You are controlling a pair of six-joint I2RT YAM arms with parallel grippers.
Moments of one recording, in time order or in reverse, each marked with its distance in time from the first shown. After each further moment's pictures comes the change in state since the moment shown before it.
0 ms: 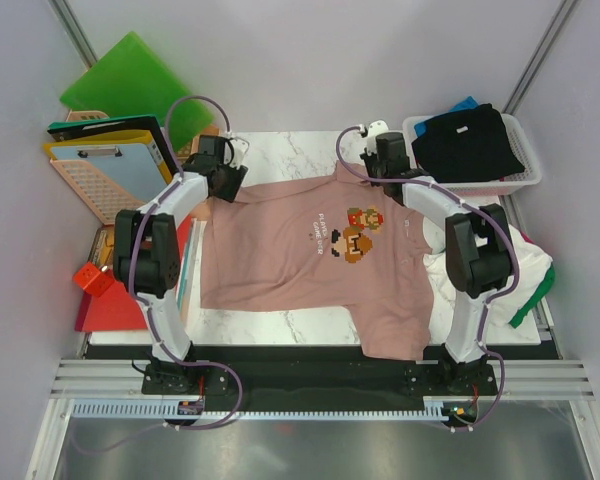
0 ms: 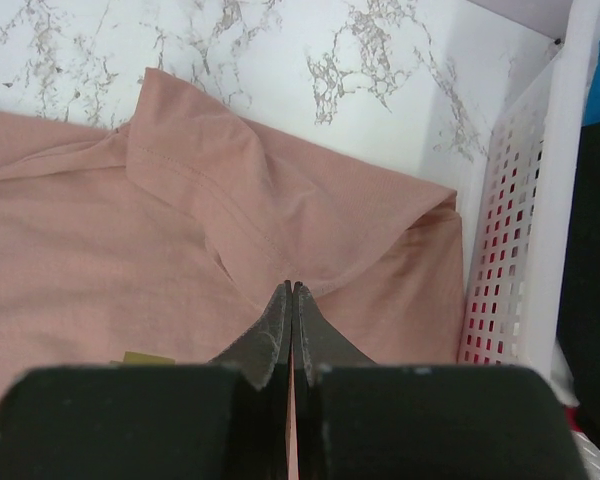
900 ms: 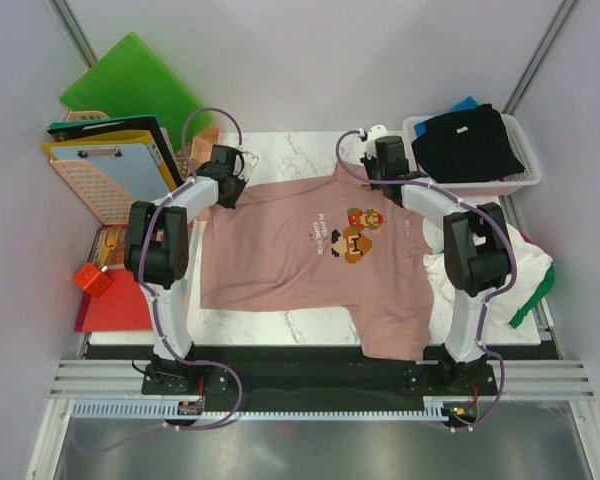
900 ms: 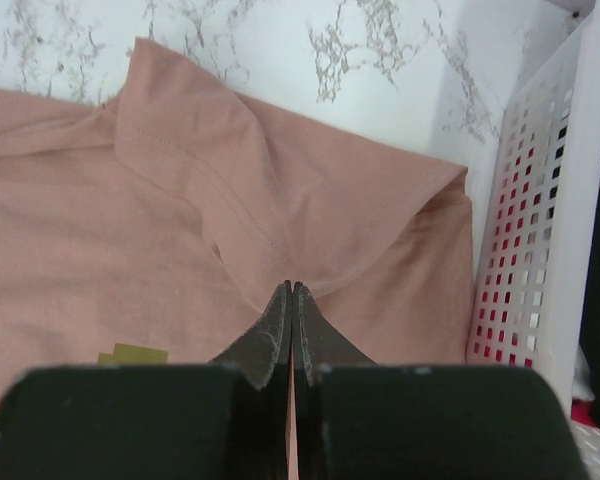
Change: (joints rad) left arm -0.029 0.122 0.014 0.032 -0.055 0.042; right arm 0.000 0.021 -0.007 0.000 0.003 0.000
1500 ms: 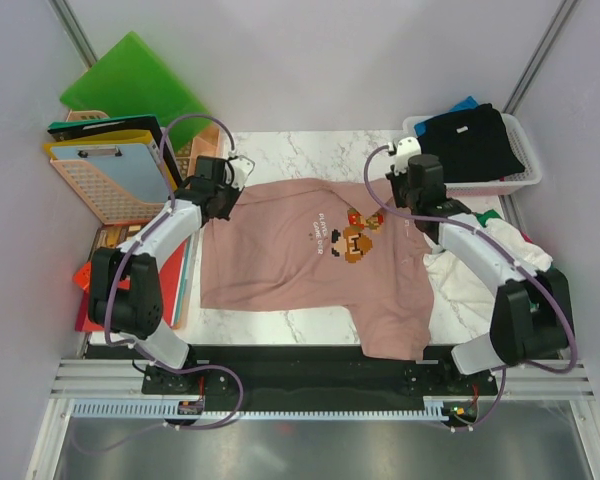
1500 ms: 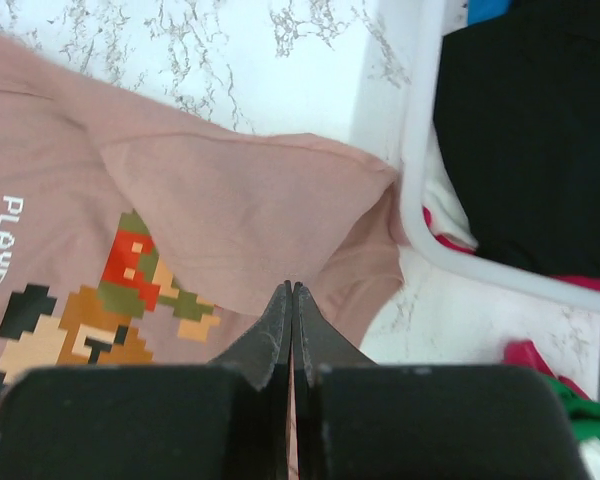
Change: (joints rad) left arm -0.036 -0.426 -0.305 0.008 0.056 0.000; right arm -0.014 -0.484 -0.367 -0.028 -0.012 -0.006
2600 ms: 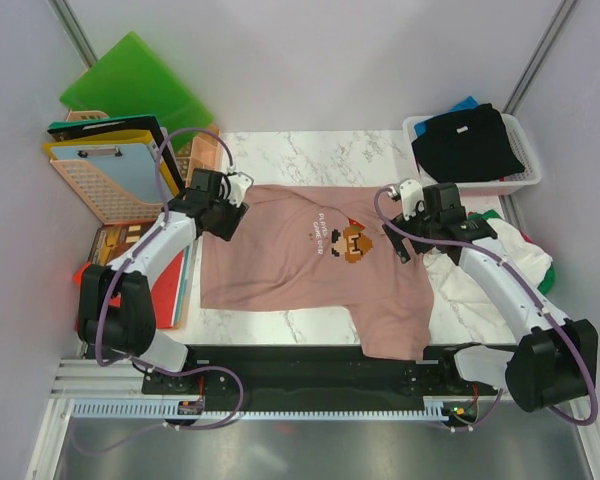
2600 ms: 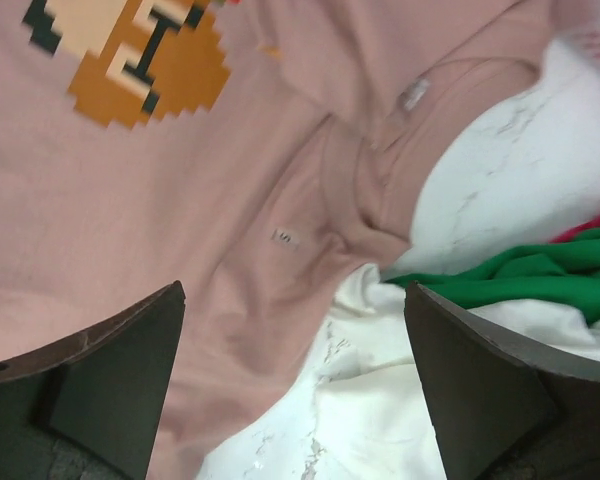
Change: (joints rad) left arm -0.002 -0.117 -0.102 -0.136 0.083 -0.014; right arm -0.048 -0.268 -0.111 -0.523 -0.211 -0.154
